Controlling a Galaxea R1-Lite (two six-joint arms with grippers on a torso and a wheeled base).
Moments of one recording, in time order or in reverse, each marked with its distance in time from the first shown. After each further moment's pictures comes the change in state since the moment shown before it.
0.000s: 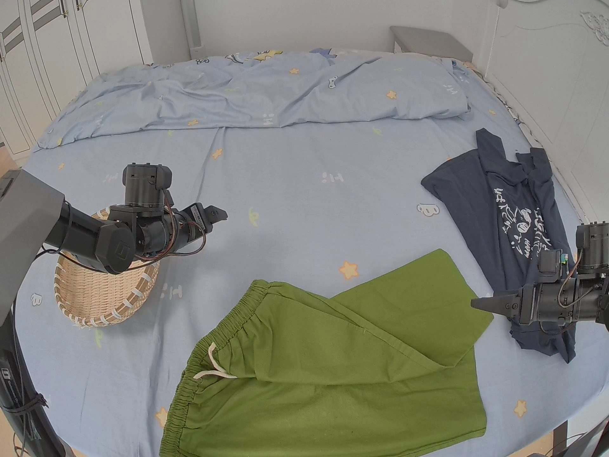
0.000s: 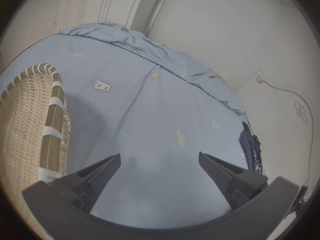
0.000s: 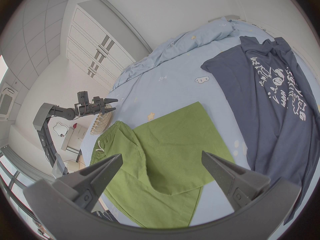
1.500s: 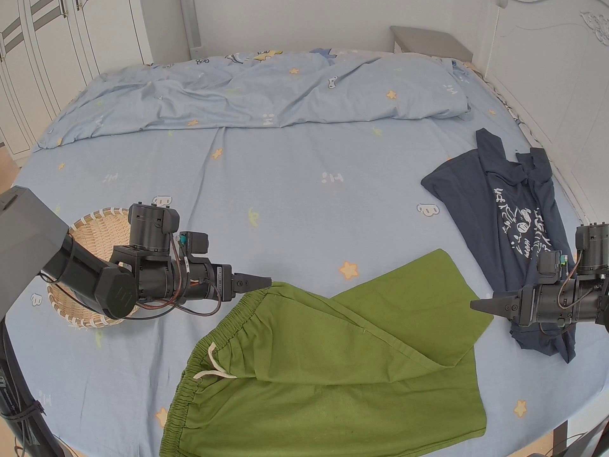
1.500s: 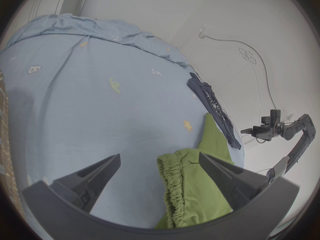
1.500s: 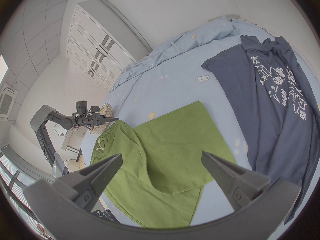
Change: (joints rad) left arm -0.063 -0.052 0.277 -0.119 -0.474 0.360; right arm 0.006 0.000 0.005 -0.001 0.000 0.000
